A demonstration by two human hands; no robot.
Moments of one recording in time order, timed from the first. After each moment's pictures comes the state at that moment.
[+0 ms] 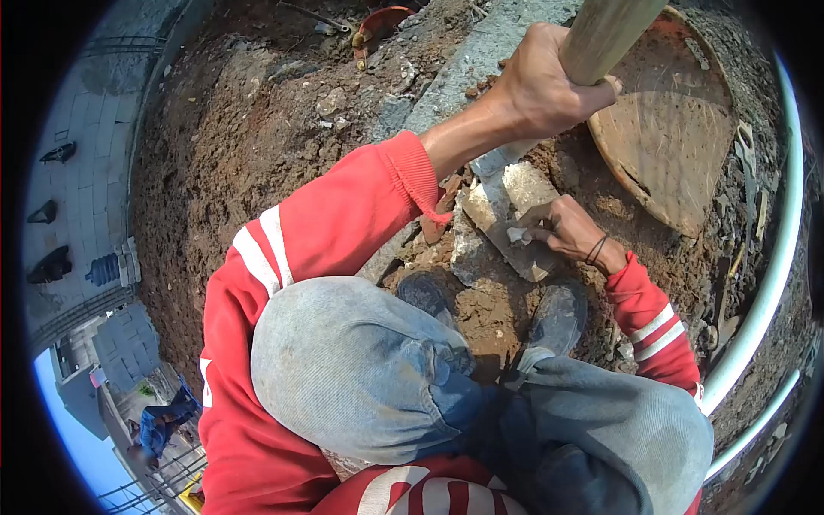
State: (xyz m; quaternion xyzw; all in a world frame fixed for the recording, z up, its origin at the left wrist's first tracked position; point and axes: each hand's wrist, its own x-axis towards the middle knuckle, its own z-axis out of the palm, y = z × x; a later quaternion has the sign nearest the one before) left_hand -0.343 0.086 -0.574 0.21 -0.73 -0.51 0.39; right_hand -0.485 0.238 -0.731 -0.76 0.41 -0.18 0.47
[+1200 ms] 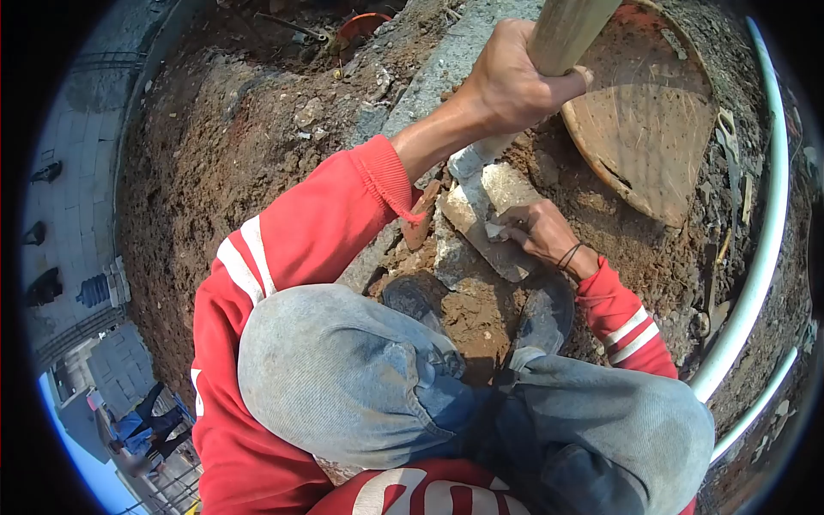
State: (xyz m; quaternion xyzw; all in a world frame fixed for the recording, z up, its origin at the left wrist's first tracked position) left_hand -0.354 0.084 -0.586 0.24 -0.75 -0.49 0.39; right_hand -0.475 0.255 -0.740 -0.72 0.48 -0.25 0.43
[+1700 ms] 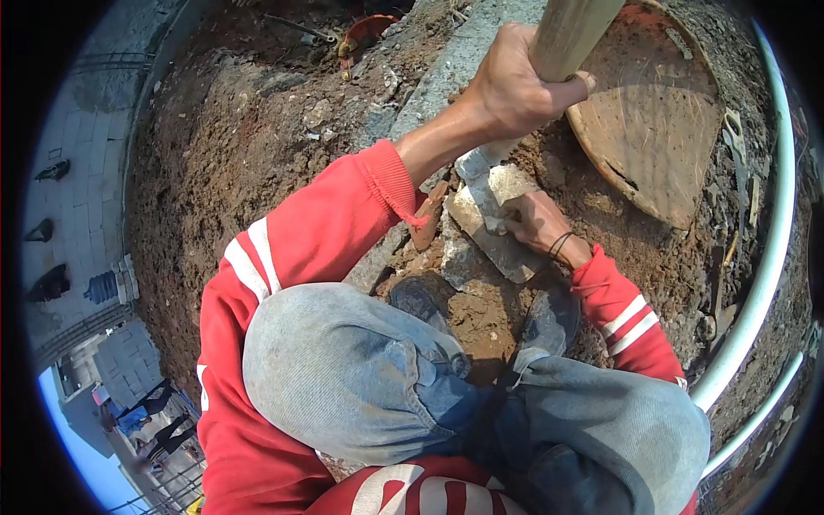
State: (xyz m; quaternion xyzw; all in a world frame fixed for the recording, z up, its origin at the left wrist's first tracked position) left_hand -0.352 0.087 -0.578 0.26 -0.76 -0.48 0.37; right_hand -0.460 0.233 -0.742 -0.71 0.55 -0.12 0.43
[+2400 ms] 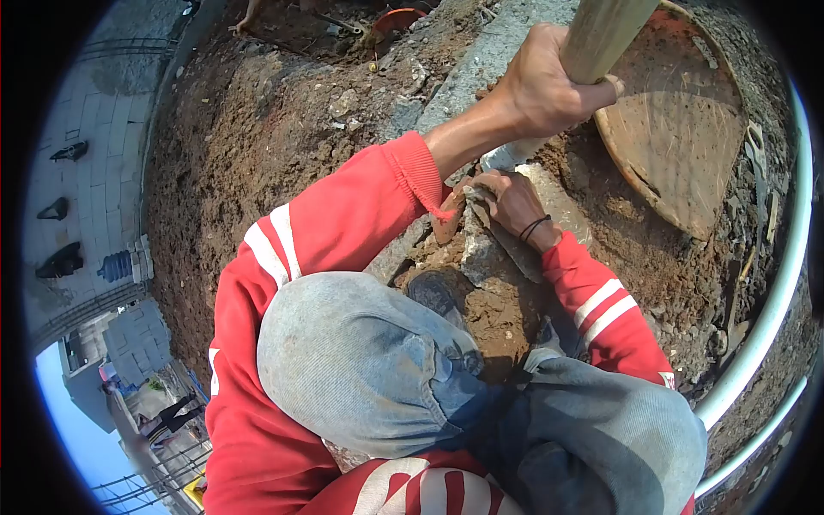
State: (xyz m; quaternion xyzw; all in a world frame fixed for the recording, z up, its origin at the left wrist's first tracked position) left_hand -0.345 0.085 -0.577 0.23 -0.75 -0.51 0.36; right_hand -0.382 0.209 -0.788 -0.71 0.51 -0.35 0.35
